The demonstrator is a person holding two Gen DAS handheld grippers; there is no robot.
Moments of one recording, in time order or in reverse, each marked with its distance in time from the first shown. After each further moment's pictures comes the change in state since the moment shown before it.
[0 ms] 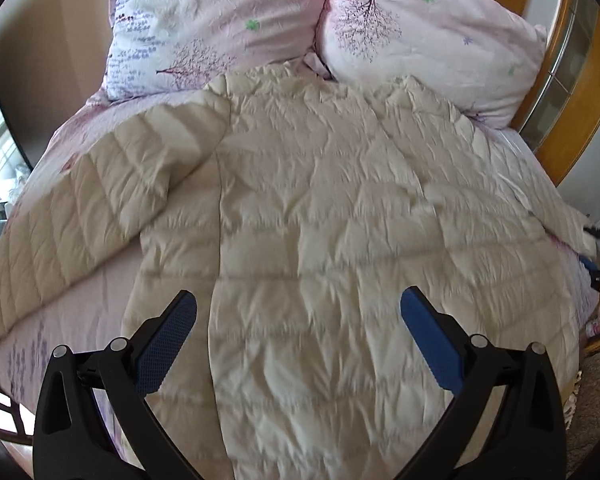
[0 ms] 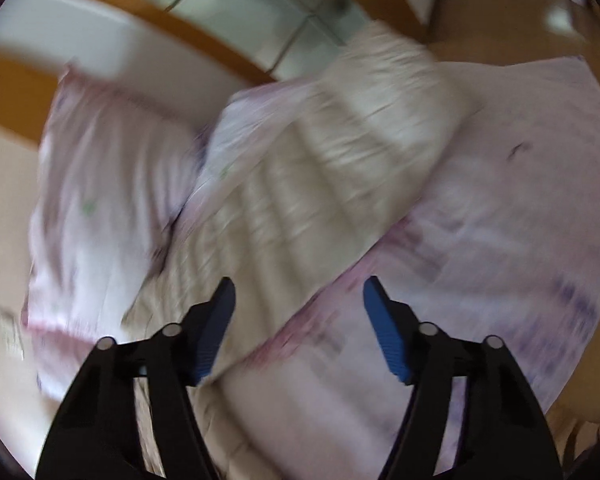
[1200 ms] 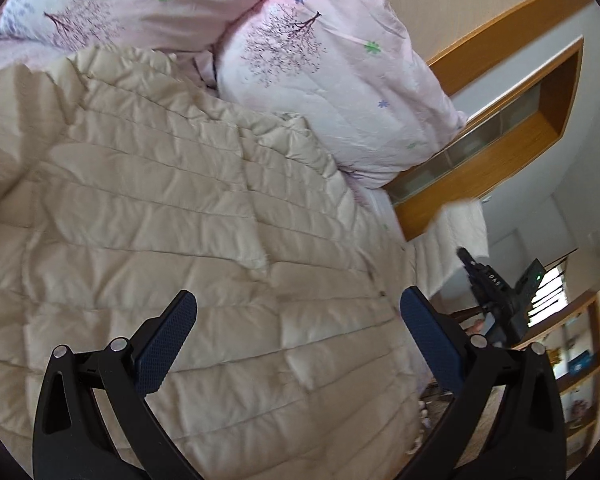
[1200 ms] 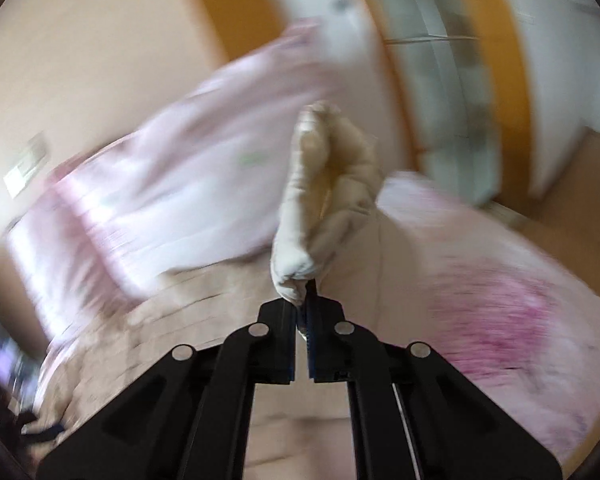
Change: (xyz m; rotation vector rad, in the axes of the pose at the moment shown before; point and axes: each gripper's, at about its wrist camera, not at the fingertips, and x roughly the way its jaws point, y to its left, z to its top) left arm 0.047 -0.011 0.070 -0.243 0.002 -0.664; right arm -0.012 0.196 -0.107 -0.810 -0.135 0.213
